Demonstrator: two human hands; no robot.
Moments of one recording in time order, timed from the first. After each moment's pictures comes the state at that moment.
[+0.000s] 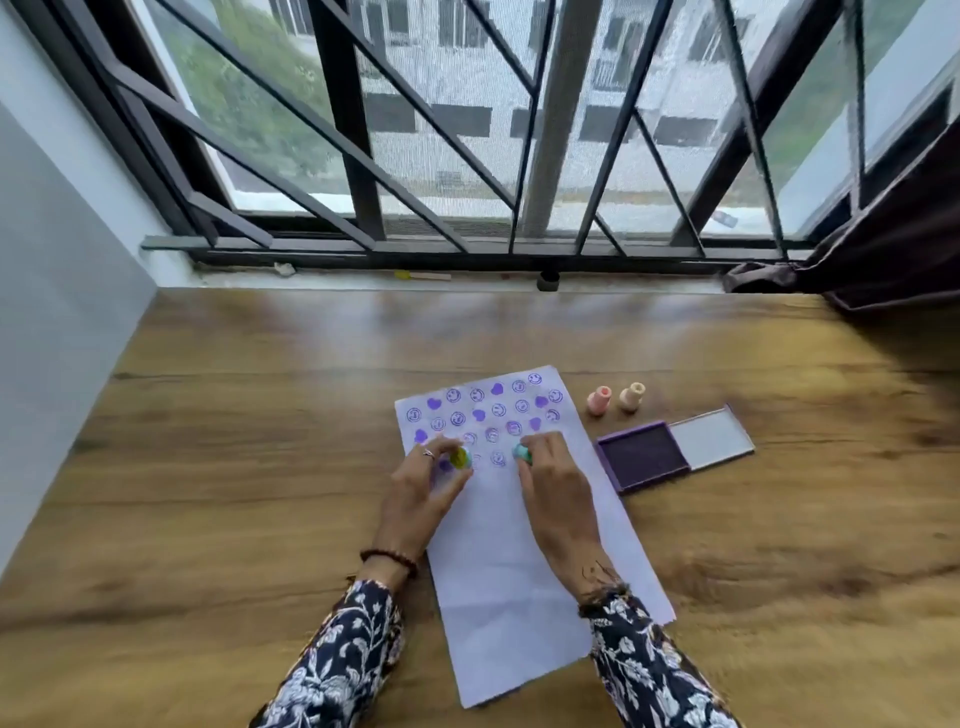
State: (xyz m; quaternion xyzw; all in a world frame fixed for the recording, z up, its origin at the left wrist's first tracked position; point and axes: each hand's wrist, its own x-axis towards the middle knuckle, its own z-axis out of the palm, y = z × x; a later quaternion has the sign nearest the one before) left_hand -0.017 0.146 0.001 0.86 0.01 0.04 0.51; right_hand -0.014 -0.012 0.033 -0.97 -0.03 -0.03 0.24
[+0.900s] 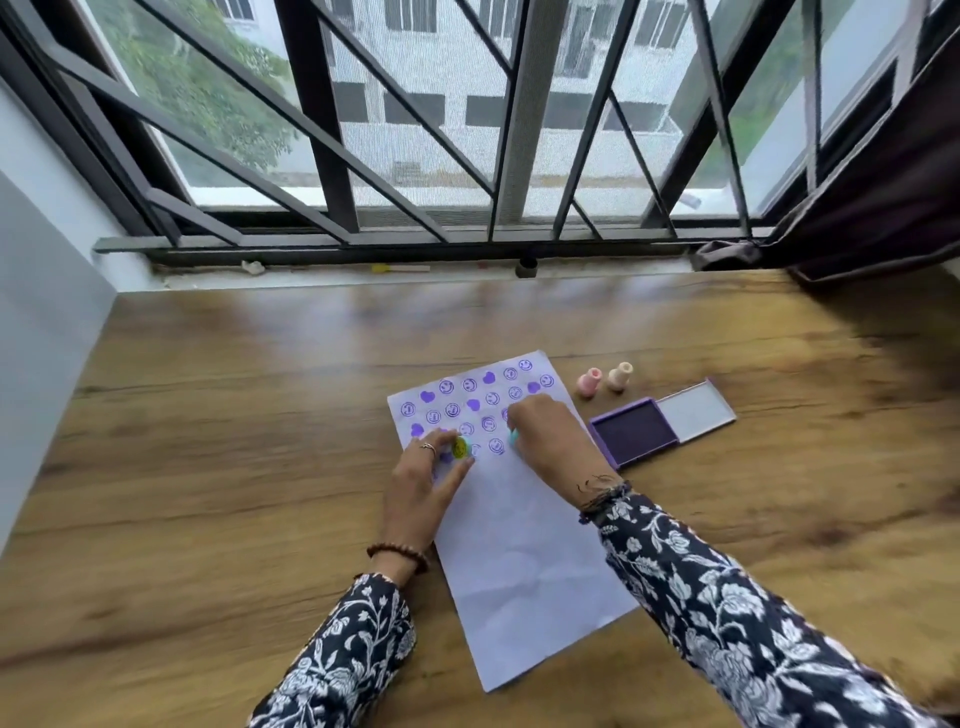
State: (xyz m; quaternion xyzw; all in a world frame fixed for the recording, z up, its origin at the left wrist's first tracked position) left_hand -0.024 0.146 0.004 0.85 0.00 0.04 0.53; right_hand 0.027 -0.008 0.055 -0.99 -0.09 0.10 0.08
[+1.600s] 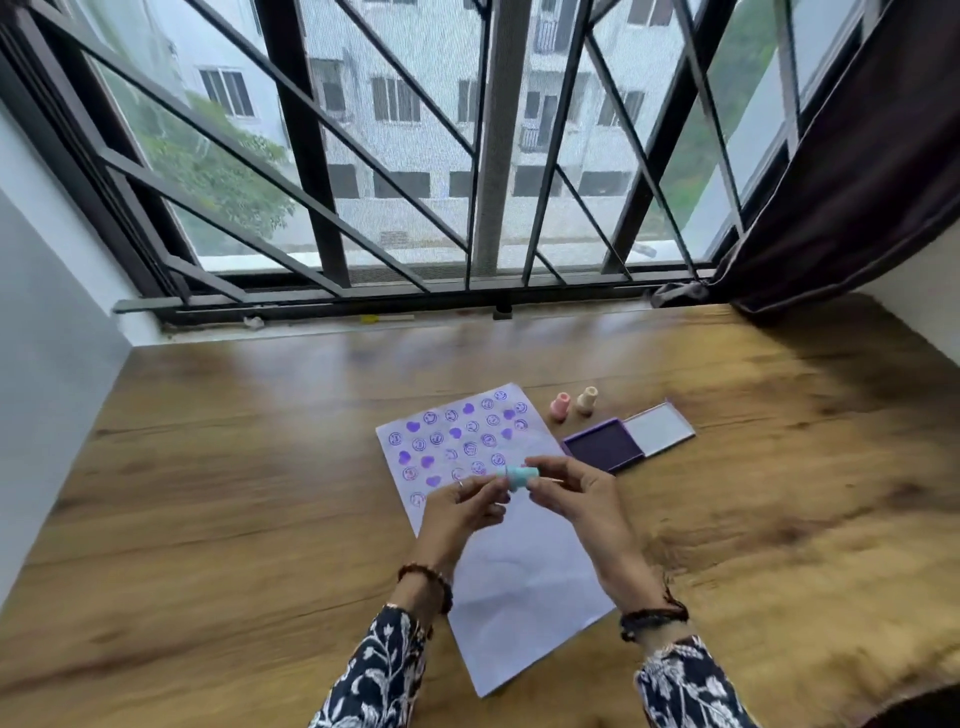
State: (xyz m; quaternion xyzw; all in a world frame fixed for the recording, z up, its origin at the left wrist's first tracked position) left_hand -0.051 0.111 0.045 0.59 0.11 -0.18 0.78; right_hand -0.071 -0.033 0.076 -0.68 0.14 0.04 0.72
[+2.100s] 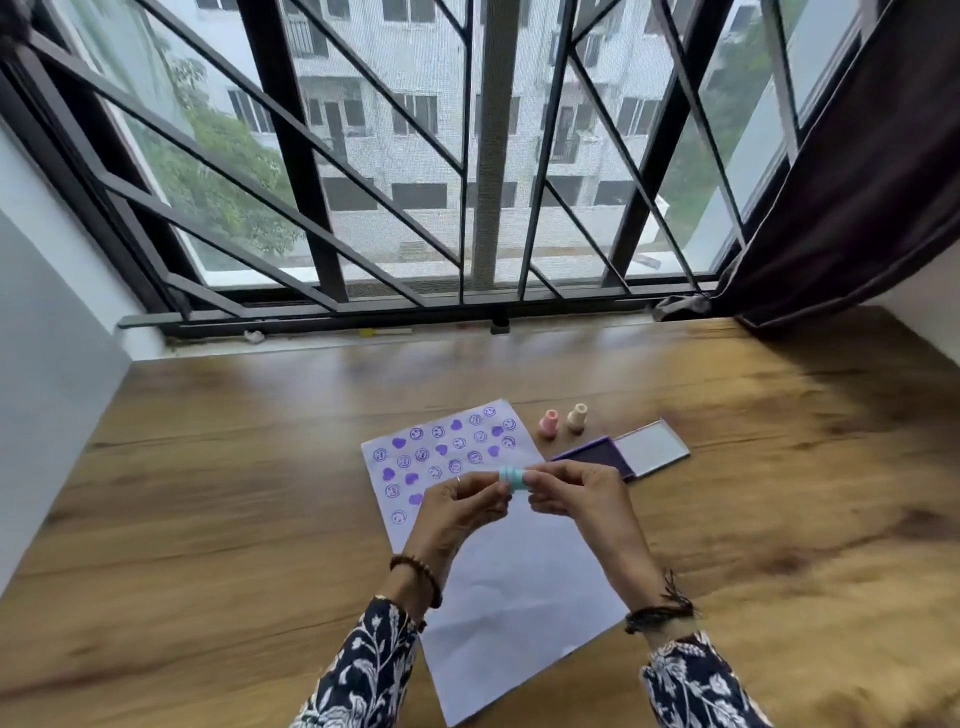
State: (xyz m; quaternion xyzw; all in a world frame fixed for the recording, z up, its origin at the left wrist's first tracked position) left_hand -0.034 0.096 0.049 0.56 0.07 -0.19 0.80; right_hand -0.053 -0.055 0.096 -0.71 0.14 0.03 0.69
